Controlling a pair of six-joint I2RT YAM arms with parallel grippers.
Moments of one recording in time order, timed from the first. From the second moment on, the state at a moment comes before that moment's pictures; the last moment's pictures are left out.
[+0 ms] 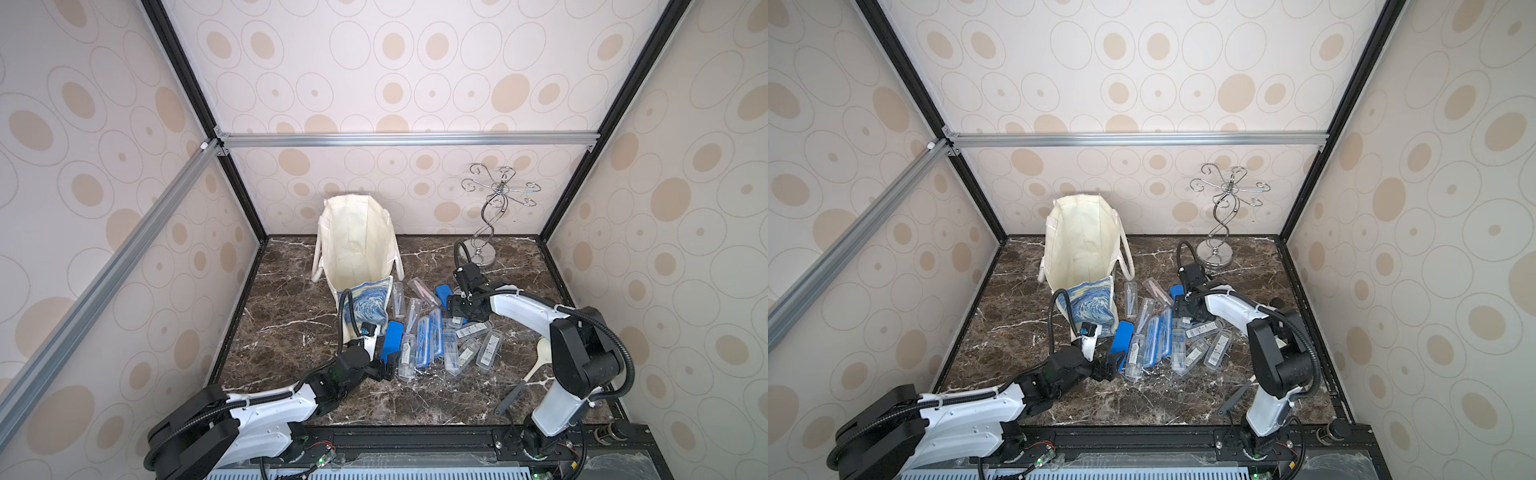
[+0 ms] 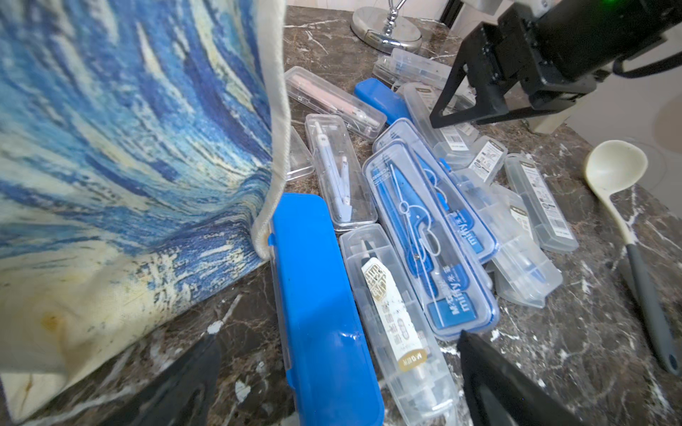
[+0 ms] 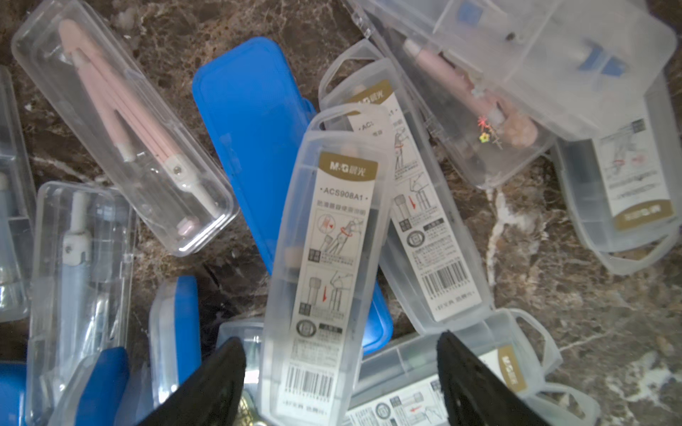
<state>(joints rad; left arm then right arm) -0.92 1.16 0.26 0.40 -0.27 -0.43 0.41 1.74 1.14 -0.59 0.13 0.48</state>
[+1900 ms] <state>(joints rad) -0.87 1.14 0.31 0.61 -0.19 -0.32 0.39 1.94 1.33 -0.62 0.11 0.47</state>
